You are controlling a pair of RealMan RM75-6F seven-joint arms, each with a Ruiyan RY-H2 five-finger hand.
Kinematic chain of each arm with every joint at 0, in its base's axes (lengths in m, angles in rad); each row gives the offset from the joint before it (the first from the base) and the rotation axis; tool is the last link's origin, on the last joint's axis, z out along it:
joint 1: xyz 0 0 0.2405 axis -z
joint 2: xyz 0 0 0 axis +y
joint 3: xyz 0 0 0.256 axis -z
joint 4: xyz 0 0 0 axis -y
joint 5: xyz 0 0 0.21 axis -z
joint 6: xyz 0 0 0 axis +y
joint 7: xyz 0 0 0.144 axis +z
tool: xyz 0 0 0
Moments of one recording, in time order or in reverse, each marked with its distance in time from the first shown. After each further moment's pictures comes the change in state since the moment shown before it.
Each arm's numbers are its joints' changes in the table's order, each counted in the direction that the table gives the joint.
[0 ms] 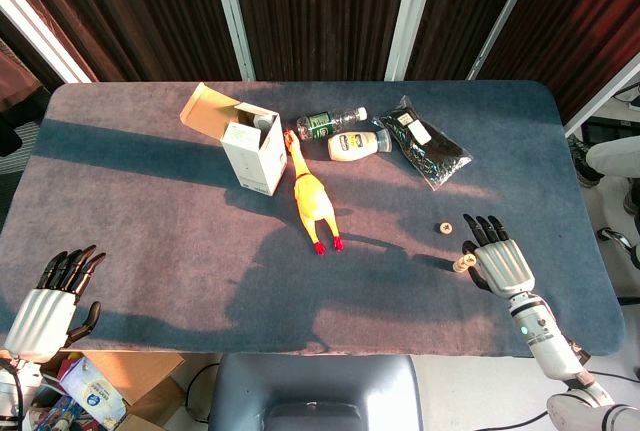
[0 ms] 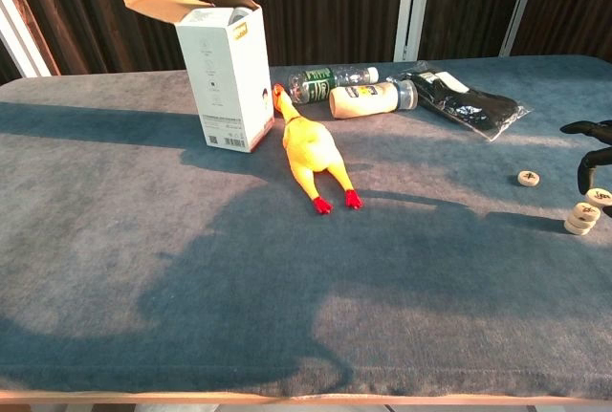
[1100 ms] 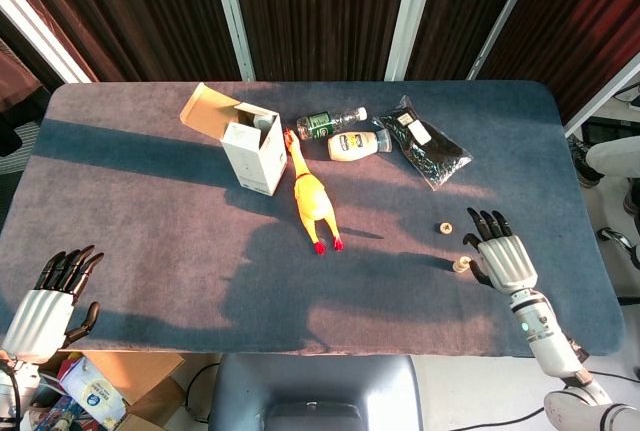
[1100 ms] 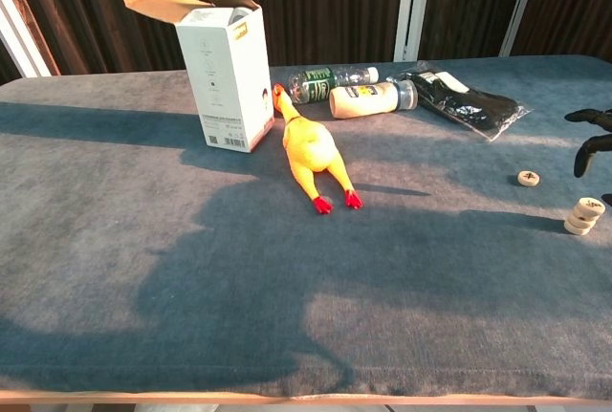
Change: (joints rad) left arm -0.003 0.003 -0.001 -0.002 -0.005 0.007 -0.013; right arm 0.009 0.004 -0.050 0.013 -0.018 0.006 0.022
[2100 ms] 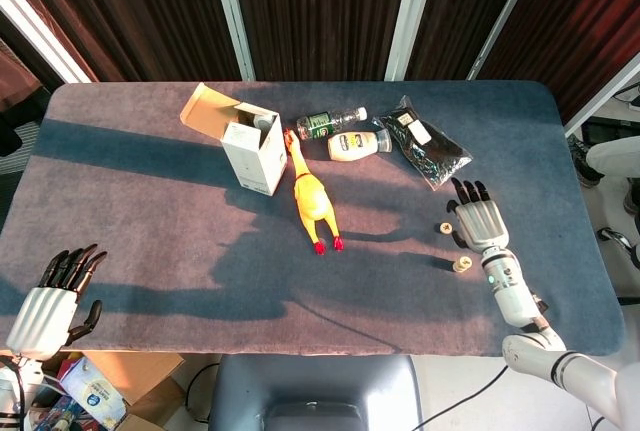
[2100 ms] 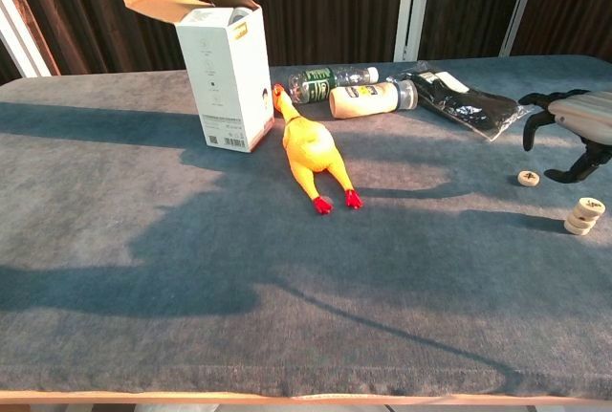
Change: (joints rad) left arm 0.010 -0.007 0.006 0.001 0.014 -0.021 0.013; right arm -0.193 -0.126 -0.122 -0.155 -0.218 -0.257 -0.164
